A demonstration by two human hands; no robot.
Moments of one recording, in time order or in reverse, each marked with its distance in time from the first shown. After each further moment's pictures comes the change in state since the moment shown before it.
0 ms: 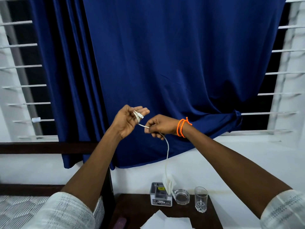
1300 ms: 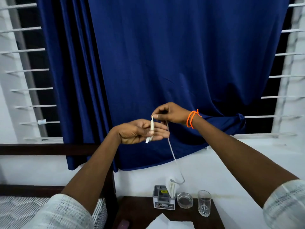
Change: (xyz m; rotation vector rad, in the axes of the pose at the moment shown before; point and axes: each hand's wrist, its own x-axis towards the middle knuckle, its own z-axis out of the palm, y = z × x) left_hand -0.023 0.004 0.009 0.409 -0.708 -0.439; right_hand -0.004 -0.009 -0.043 -0.002 0.165 -0.295
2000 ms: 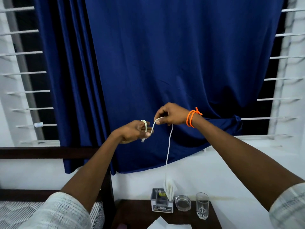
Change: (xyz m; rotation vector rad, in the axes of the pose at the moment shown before) left_hand 0.014 -0.010 -0.034 0.578 0.519 -0.100; right_hand -0.006 -0.012 -0.018 -0.376 -0.016 0.025
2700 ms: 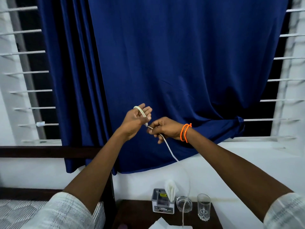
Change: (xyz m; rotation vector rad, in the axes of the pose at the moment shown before) left_hand 0.002 0.023 0.011 -0.471 0.355 0.307; right_hand 0.002 -0.001 0.060 0.538 -0.096 0.232
